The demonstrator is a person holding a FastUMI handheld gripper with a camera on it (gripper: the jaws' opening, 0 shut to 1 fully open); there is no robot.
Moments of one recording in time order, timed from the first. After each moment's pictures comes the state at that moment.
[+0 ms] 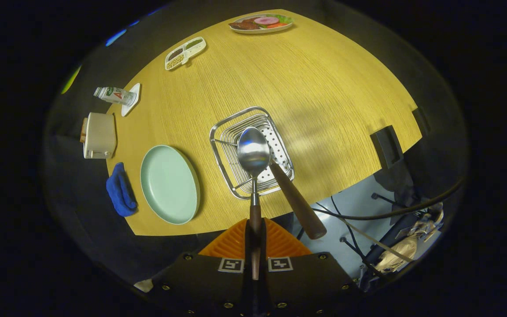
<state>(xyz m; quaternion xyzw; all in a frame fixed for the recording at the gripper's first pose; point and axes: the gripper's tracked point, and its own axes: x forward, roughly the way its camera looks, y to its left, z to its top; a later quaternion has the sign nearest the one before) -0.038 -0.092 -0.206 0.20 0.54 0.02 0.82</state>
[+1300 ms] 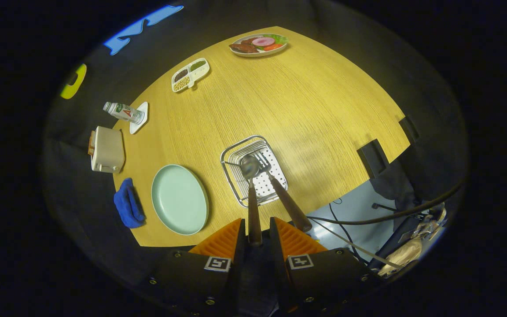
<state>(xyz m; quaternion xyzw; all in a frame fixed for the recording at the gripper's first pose) -0.033 -0.100 -0.164 0.21 0.47 0.01 0.86</state>
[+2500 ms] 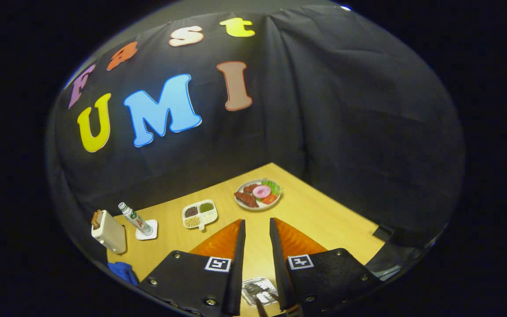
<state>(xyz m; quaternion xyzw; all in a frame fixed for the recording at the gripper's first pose) 0.029 -0.178 0.056 0.09 -0.04 -0.14 0.98</state>
